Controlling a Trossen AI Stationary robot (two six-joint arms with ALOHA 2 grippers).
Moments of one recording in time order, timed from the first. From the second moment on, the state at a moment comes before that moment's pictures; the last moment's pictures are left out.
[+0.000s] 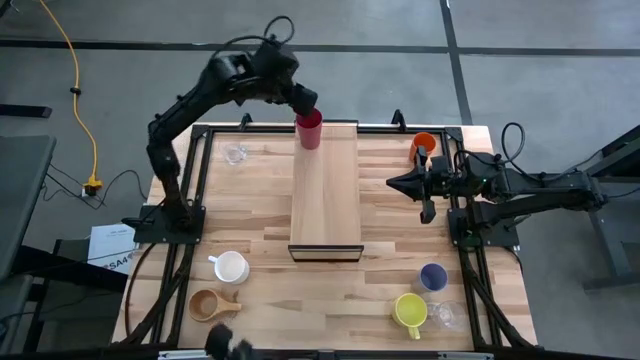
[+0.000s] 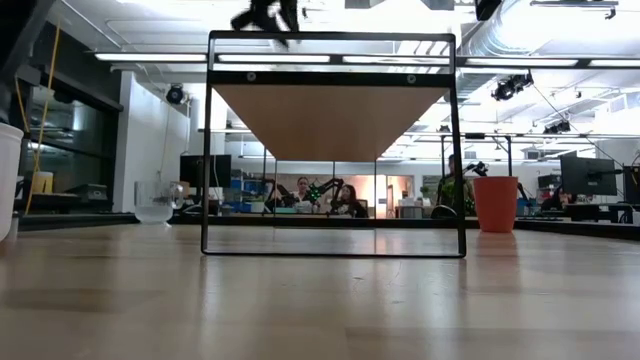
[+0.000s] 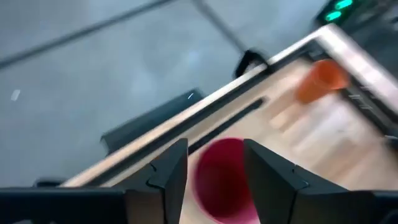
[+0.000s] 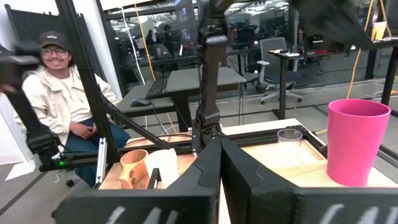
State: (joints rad) left arm 0.60 1.83 2.30 -1.24 -0.22 -0.35; right arm 0.01 0.72 0.70 0.05 0.02 0.10
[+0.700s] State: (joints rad) left arm -0.07 0.88 0.87 -0.01 -0.29 -0.34; right arm 0.01 0.72 0.70 0.05 0.01 0.18
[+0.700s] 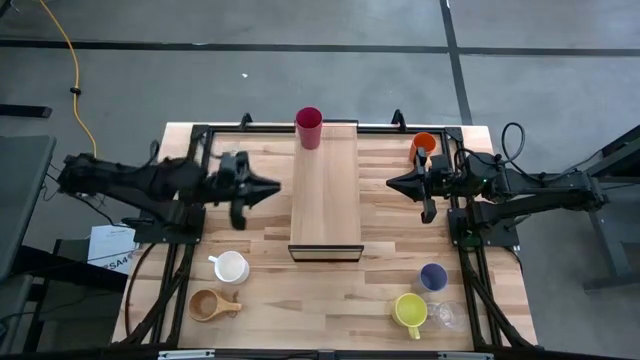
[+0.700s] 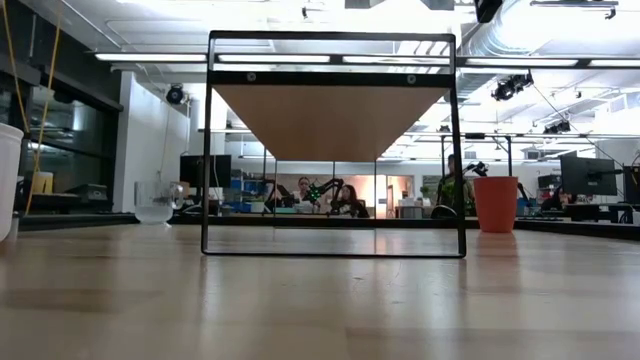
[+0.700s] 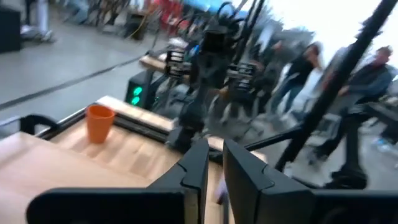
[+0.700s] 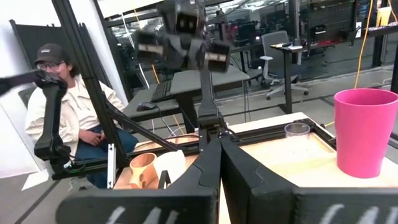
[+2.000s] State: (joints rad) left arm -0.08 0.49 0.61 -0.02 -0.39 -0.27; right arm 0.01 0.72 0.70 0.04 0.03 0.27
